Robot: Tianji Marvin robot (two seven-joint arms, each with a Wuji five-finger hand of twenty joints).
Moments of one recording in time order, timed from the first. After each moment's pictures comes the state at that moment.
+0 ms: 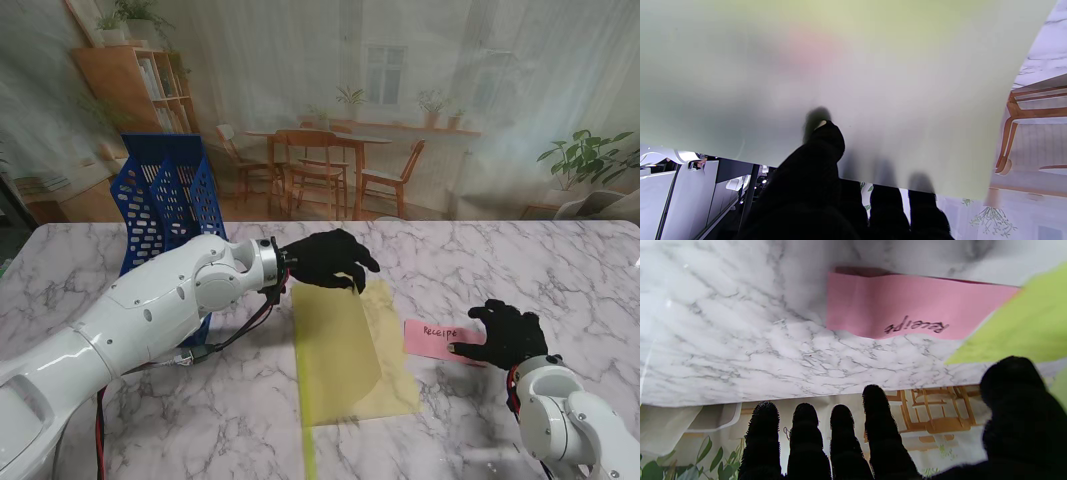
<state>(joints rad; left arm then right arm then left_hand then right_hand) 0.74 -1.16 -0.50 -1.09 0.65 -0.62 -0.01 -1.83 -1.06 1.50 -1.73 -1.01 0.18 0.13 1.21 -0.23 0.30 -0.13 0.70 -0.02 0.70 0.61 0.46 -0.04 0.29 0.28 0.31 0.03 0.28 0.36 -0.02 0.03 0.62 0.31 0.33 -0.38 0.49 -0.12 0.38 0.14 0.35 0.36 0.21 0.16 0.41 0.23 0.31 0.18 0.09 0.23 0.01 0.27 0.66 0.48</state>
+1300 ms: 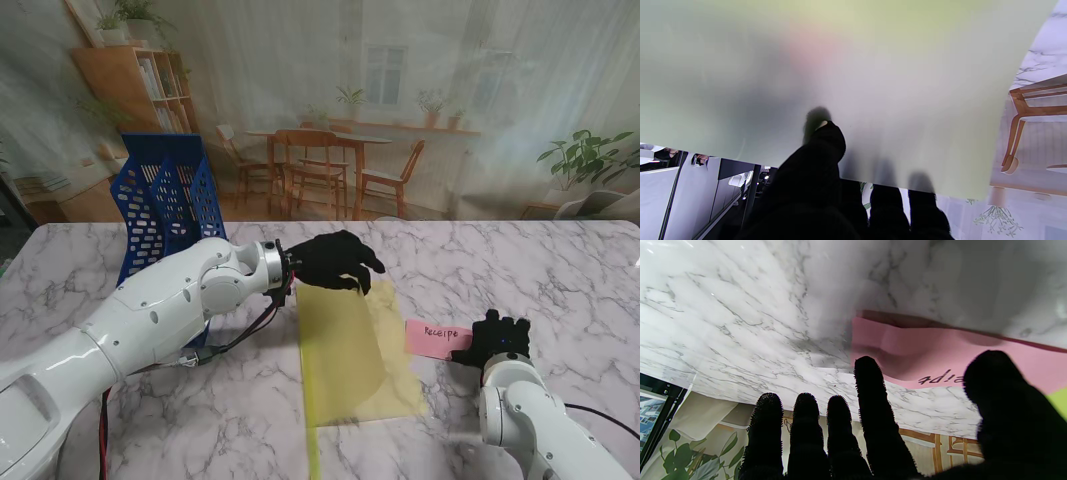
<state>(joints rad) 0.74 -1.18 -0.48 -1.07 0.66 -0.62 0.02 -1.67 -1.04 1.25 -1.59 -1.19 0.50 0.19 1.22 -0.23 0.30 -0.13 0.70 -0.02 0.70 0.61 0.46 -0.04 0.29 0.28 0.31 0.03 0.29 0.36 -0.02 0.03 0.63 0.32 0.35 -0.43 0.68 -0.12 0.60 0.19 0.71 0.68 0.23 0.21 0.61 0.30 0.34 0.18 0.27 0.25 0.03 0.26 0.95 0.40</state>
